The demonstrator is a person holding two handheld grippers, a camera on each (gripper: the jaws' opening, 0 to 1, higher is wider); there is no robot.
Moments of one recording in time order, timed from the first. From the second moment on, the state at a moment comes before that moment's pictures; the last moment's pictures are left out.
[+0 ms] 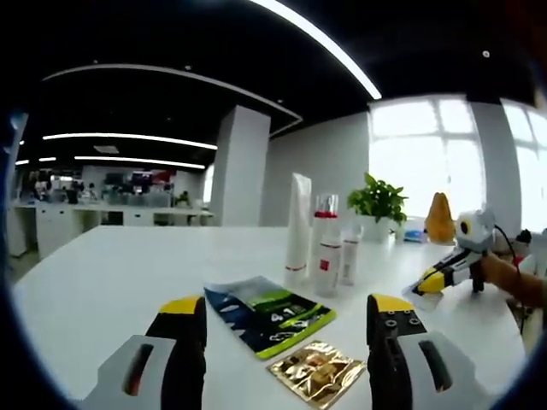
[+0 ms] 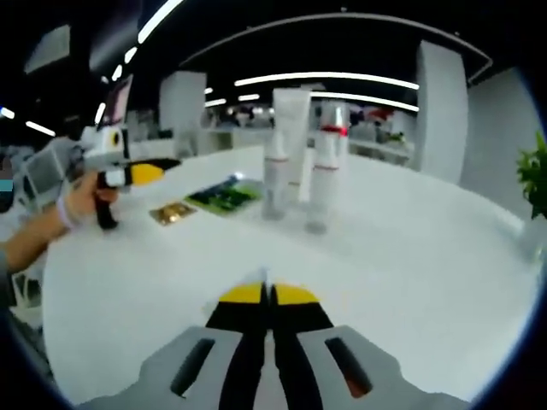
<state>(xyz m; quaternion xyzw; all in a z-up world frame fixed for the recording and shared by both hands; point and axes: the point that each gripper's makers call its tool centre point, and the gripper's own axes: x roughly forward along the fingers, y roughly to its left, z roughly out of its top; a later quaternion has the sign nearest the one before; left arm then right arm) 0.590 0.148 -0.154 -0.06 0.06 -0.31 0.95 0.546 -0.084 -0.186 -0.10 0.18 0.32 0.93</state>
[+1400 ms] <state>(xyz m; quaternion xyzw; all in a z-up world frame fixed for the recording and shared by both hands) 0.571 0.131 -0.124 -0.10 -0.01 -0.41 0.91 0.572 0.063 -0.077 -0.05 -0.01 0.42 0.90</state>
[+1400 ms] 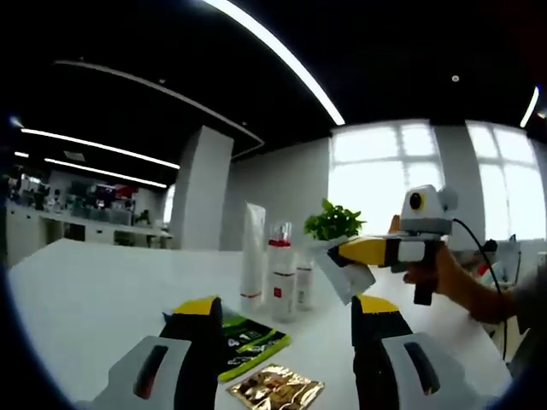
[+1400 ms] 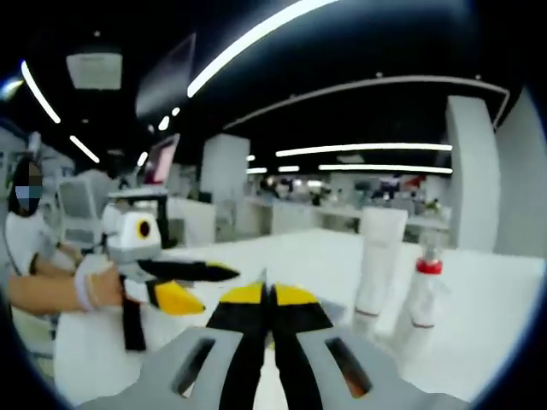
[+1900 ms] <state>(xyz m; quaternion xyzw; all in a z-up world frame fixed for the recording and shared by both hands) 0.555 0.120 -0.118 -0.11 -0.02 -0.46 0.88 0.538 0.083 -0.092 -0.08 -0.04 0.52 0.85</state>
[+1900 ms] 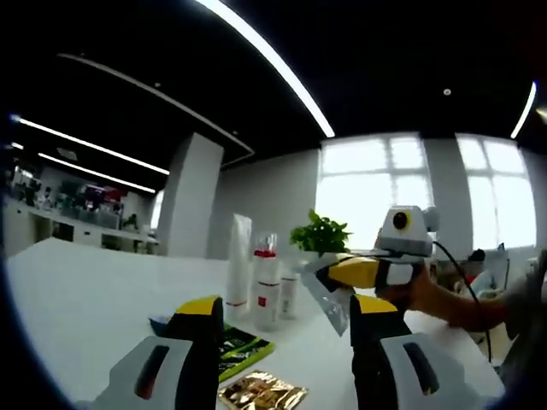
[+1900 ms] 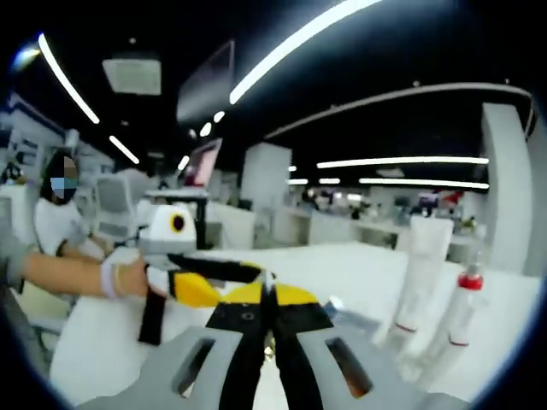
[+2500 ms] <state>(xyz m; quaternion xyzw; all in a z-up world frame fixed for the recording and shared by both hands) 0.534 0.094 -0.135 -0.05 0.01 -0.51 0.86 0.520 0.093 -0.116 -0.10 -0.01 0.56 0.82</state>
